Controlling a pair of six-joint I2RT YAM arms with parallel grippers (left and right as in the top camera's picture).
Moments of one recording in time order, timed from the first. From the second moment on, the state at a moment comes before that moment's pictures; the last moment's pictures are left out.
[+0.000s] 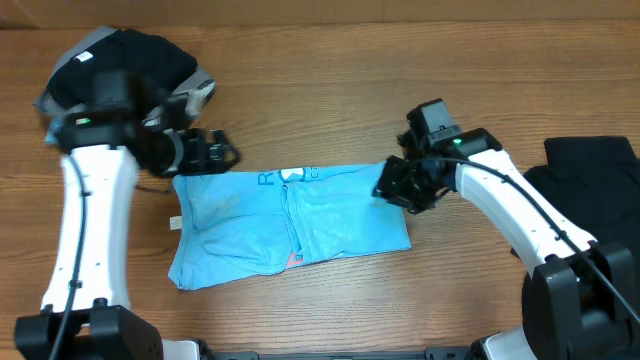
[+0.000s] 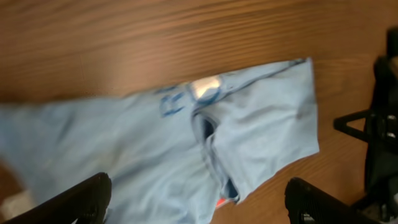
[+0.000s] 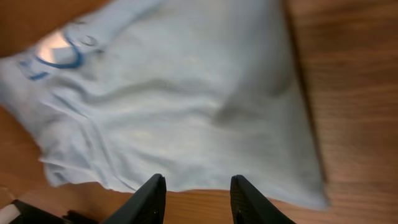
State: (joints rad) left arm 0.06 1.57 1.43 -1.12 0.49 0.06; right arm 0.31 1.67 1.18 -0.91 -0.41 0.56
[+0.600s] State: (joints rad) left arm -0.22 1.97 1.41 -0.91 0.43 0.03; right arm 0.26 1.67 0.96 -0.84 -0.35 0.53
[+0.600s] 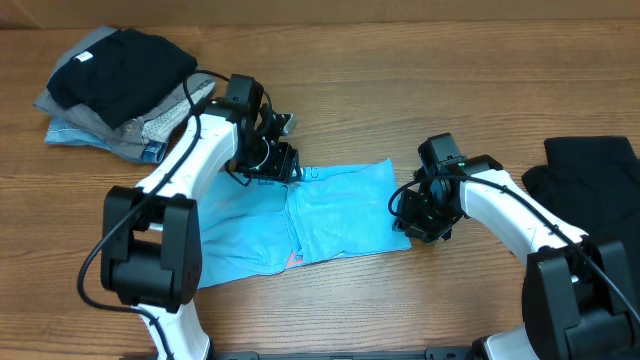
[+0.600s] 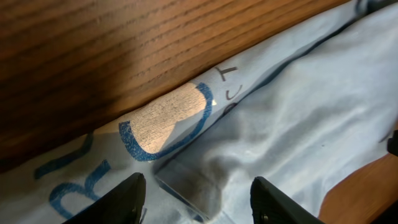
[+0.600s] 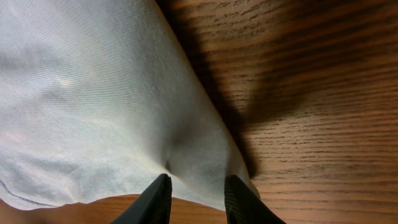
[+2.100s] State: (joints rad) left arm -0.19 2.02 1.49 -1.08 0.29 -0.06; right arm 0.13 1.70 0.92 -0.85 -0.29 0.50
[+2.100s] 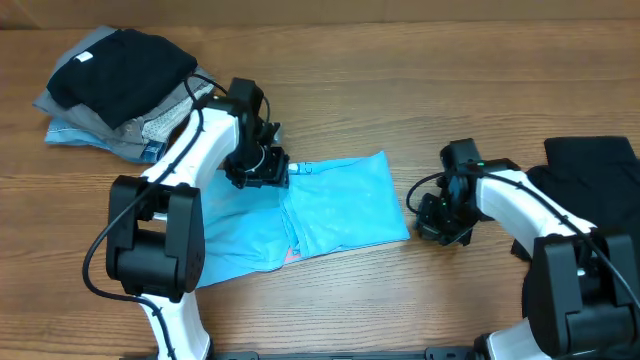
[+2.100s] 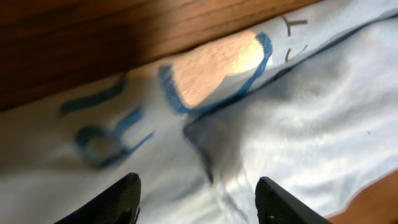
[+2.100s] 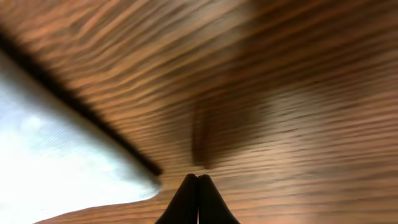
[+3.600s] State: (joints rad) left arm 0.32 1.69 0.89 -0.71 0.29 0.01; right arm 0.14 1.73 0.91 -0.56 -0.70 0.38
